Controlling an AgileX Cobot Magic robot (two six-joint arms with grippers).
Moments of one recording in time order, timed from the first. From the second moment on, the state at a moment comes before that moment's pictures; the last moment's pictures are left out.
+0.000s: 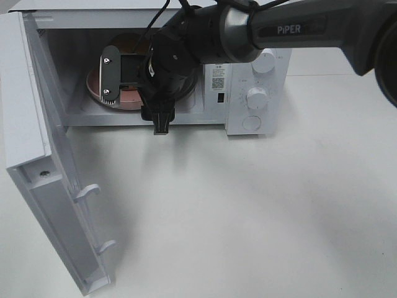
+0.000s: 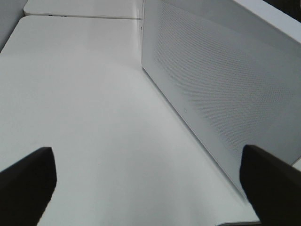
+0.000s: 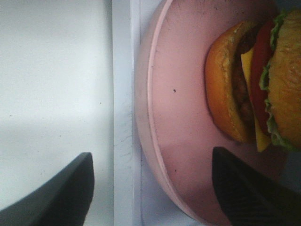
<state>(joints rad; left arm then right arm) -0.03 -0.01 -0.52 -0.09 1.09 0.03 0.73 2.28 -1.78 -0.41 0.41 -0.73</state>
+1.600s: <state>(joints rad) -0.03 -0.01 -0.52 -0.09 1.09 0.03 0.74 1.46 -0.80 -0.43 0.22 -0.09</state>
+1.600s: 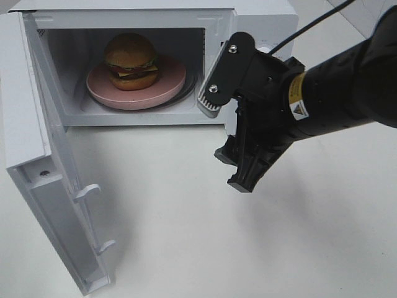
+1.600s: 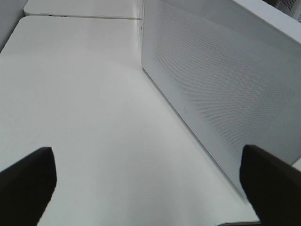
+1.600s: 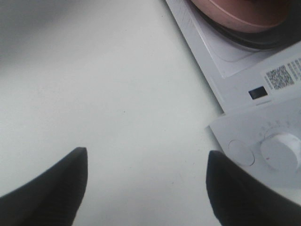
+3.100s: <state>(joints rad) -0.03 -0.01 -0.52 -0.09 1.09 0.03 0.68 0.55 -0.63 -0.33 1.04 0.17</state>
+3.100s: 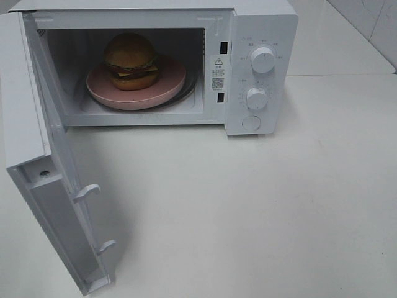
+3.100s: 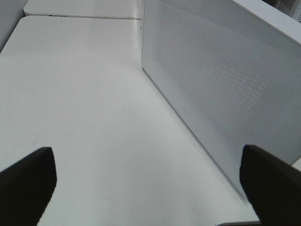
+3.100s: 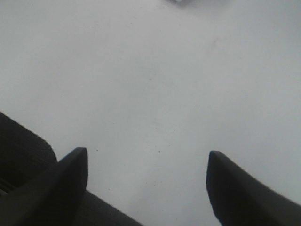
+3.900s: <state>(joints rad) -0.03 -0.01 -0.52 -0.09 1.09 0.03 0.17 0.13 -0.50 -0.18 0.97 0.14</state>
